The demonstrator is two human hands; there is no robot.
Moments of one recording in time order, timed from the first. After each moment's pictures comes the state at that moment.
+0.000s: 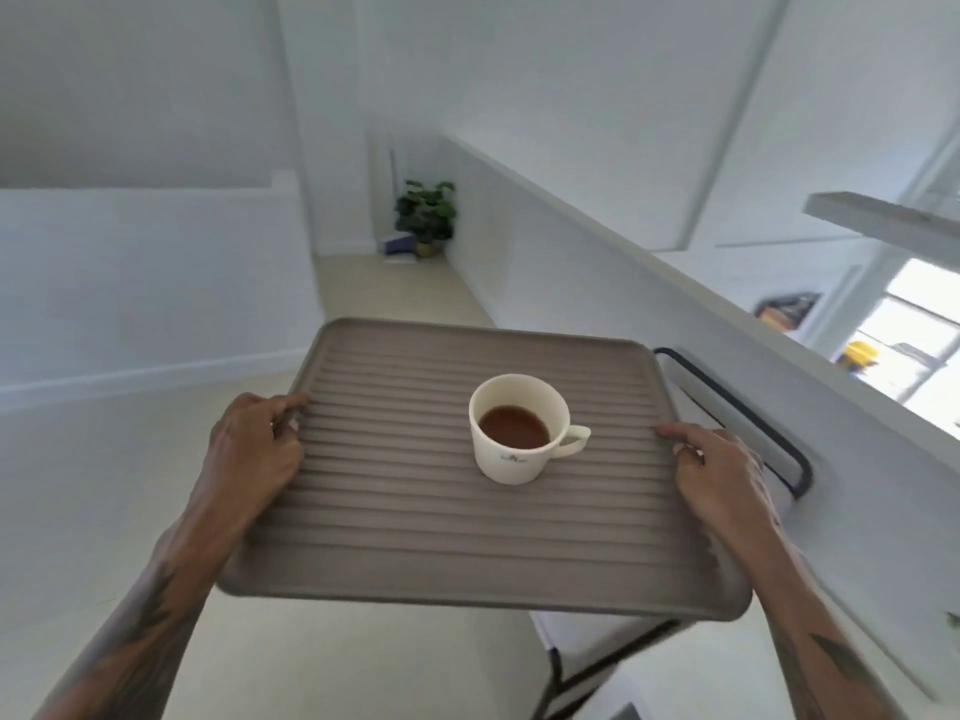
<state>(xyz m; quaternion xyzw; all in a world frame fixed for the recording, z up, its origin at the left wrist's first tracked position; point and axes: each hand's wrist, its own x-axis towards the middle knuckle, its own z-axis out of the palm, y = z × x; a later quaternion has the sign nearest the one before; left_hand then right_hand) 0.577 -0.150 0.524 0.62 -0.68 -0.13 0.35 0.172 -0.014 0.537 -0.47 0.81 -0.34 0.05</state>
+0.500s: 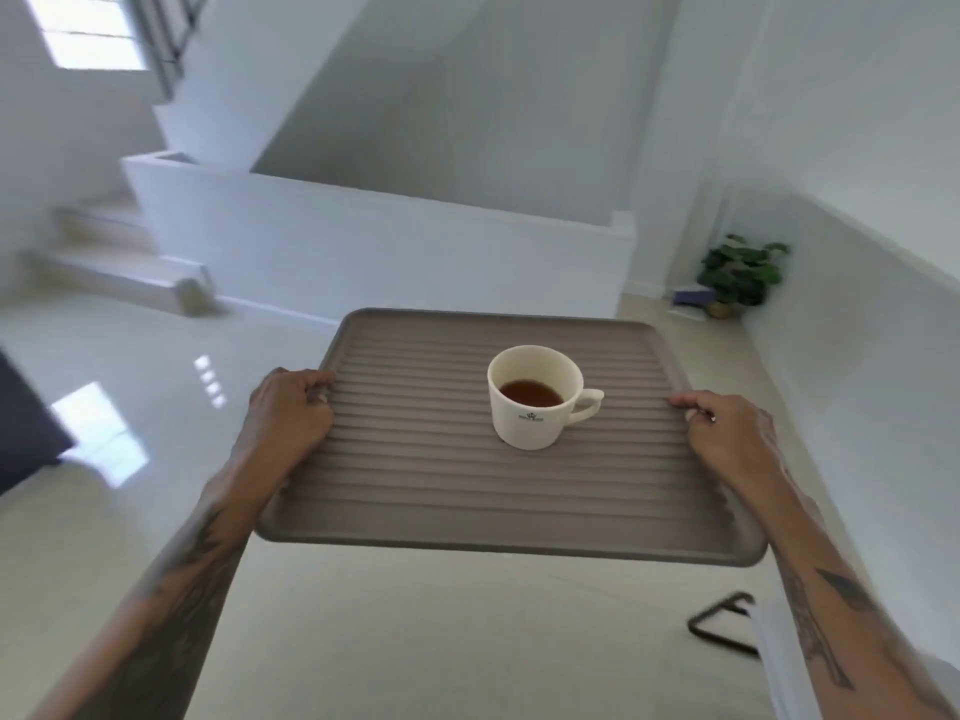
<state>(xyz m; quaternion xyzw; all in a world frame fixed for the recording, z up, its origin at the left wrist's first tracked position) 0.959 -0.151 0.554 0.82 -0.44 -0.05 0.36 0.555 -0.278 0.573 -0.72 0.63 -0.28 0.11</state>
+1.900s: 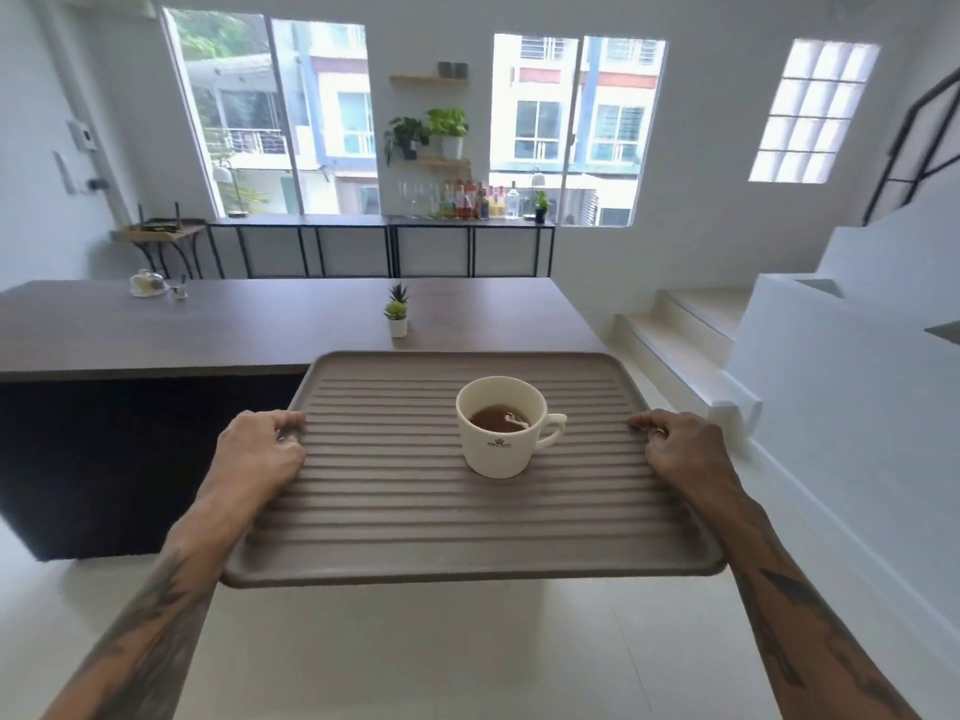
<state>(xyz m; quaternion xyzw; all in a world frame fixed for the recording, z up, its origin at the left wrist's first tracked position) 1.709 0.082 0.583 0.92 0.14 0.17 0.34 1.712 -0.333 0.576 -0.93 0.10 -0.17 0.30</state>
